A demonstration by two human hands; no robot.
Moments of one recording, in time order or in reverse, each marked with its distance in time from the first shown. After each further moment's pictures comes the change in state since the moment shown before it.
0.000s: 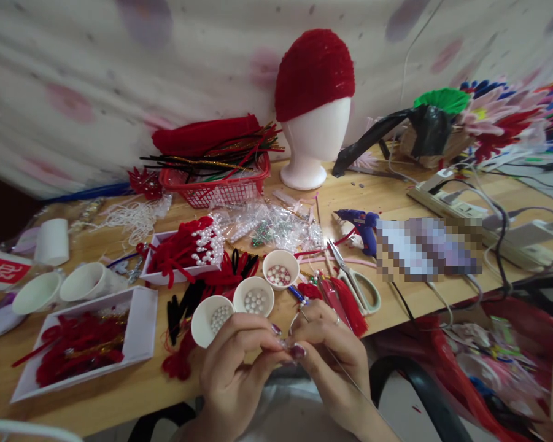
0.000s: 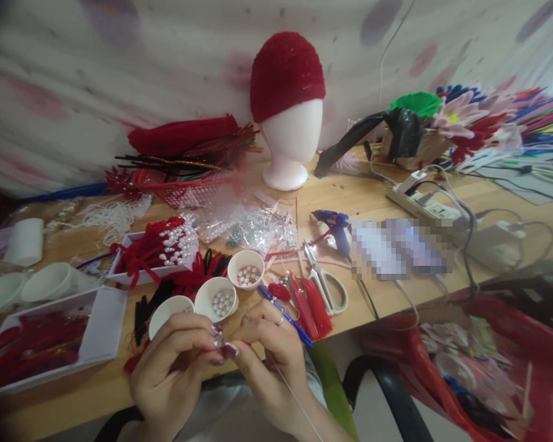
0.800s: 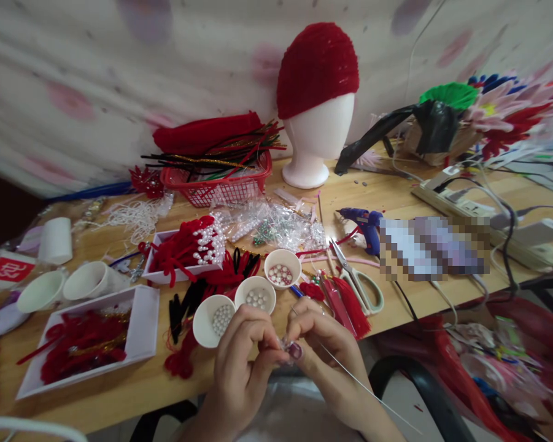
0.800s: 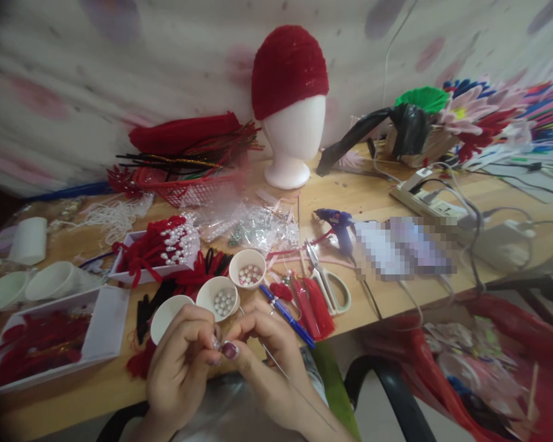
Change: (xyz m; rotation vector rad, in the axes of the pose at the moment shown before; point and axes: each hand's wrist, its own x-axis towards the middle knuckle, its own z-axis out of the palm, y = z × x) left_hand -0.003 -0.007 -0.002 0.078 -0.171 -0.025; right_hand -0.002 0.003 -0.001 0.247 -0.132 0.291
